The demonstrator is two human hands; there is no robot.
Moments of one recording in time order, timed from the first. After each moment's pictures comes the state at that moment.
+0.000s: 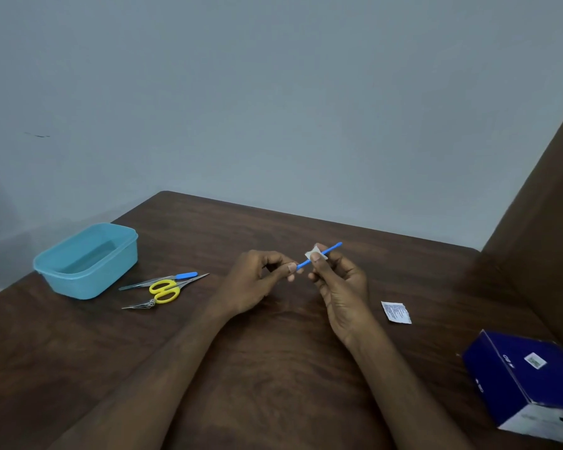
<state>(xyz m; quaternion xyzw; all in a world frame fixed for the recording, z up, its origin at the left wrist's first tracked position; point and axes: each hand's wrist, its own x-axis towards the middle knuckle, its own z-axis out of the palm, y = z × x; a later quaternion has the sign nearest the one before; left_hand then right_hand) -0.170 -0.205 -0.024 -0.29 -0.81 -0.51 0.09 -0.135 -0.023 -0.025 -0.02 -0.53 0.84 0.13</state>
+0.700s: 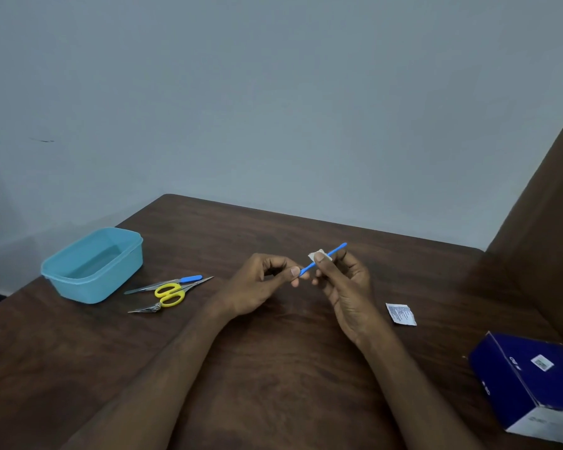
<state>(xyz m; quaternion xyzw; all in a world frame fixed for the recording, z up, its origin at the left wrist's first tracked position) -0.169 -0.205 -0.020 -0.31 -0.77 -0.56 0.01 -0.130 -0.019 -0.015 0.07 -0.55 0.82 0.11</state>
